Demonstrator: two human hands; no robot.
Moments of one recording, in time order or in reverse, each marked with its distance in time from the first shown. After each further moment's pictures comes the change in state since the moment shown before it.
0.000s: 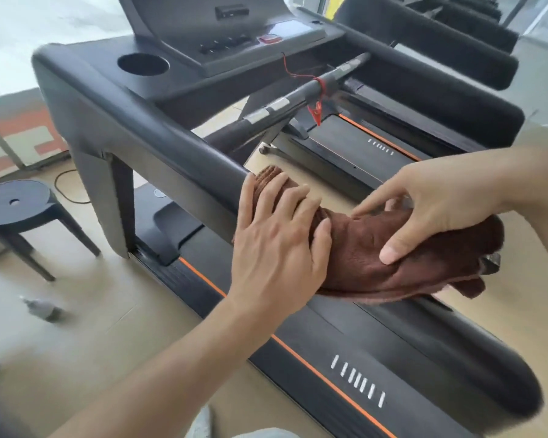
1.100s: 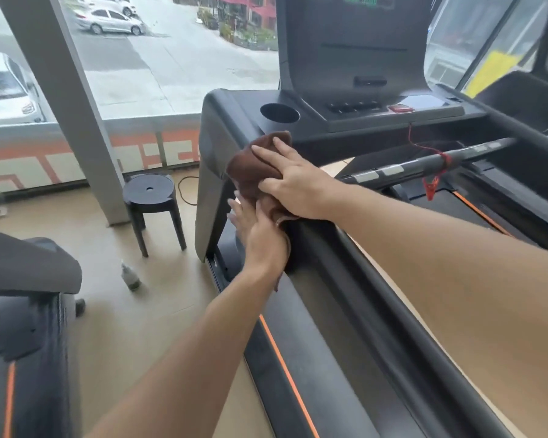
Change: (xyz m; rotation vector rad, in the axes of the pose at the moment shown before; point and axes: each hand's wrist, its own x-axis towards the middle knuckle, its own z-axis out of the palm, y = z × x) left_hand 0.046 -0.121 0.021 -0.778 0.519 -0.996; right_hand 0.181 -0.186 -0.010 0.103 0.379 -0.730
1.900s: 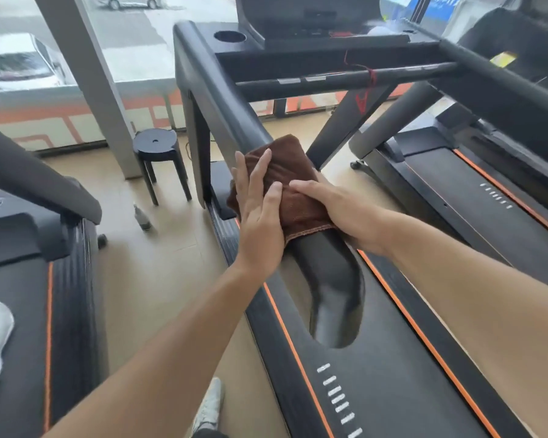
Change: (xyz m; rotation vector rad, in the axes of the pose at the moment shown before) left_hand -0.298 -0.034 0.046 -0.065 -0.125 0.310; right_hand -0.338 0.110 0.021 0.940 -0.180 0.139
